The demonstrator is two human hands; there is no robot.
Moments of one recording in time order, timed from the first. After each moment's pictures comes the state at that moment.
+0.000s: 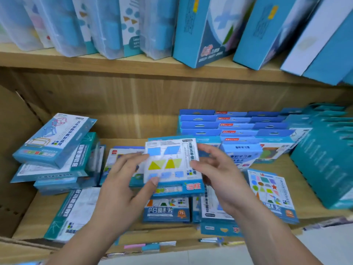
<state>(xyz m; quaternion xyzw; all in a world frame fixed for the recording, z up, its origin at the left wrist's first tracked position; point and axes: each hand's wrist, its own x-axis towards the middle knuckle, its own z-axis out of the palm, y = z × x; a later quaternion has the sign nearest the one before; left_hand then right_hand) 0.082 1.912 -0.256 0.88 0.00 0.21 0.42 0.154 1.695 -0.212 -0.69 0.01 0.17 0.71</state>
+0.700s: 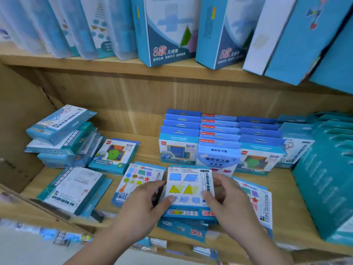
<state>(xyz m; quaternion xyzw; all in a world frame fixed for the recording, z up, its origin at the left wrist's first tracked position) 0.080 1.765 -0.285 0.90 0.10 0.03 0.43 0.166 1.545 -0.271 -0.89 -0.14 0.09 0.42</state>
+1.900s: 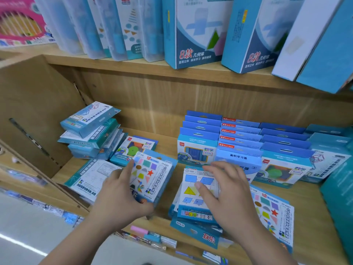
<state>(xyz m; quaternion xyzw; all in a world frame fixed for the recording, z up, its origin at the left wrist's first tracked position) 0.045 1.814 -0.251 0.92 0.30 0.02 0.24 0.177 1.583 -0.258 -0.90 -0.29 -0.04 0.31</state>
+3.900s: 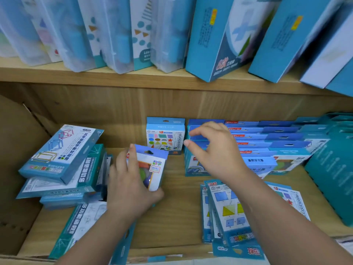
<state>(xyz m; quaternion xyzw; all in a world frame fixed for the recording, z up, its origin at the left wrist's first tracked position) 0.139 1.926 -0.281 0.96 0.17 0.13 0.21 0.239 1.729 -0.206 -0.91 -0.23 -0.15 0.32</state>
